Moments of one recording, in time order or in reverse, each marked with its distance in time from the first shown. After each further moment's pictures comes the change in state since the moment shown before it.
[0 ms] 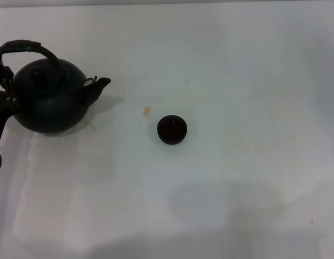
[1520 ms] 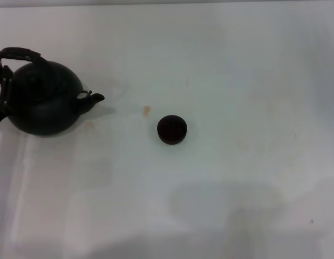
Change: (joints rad) left arm 0.027 0.000 -0.064 -0.017 0.031 0.038 0.008; right arm -0.001 0.000 0.013 -0.011 -0.002 -0.002 0.003
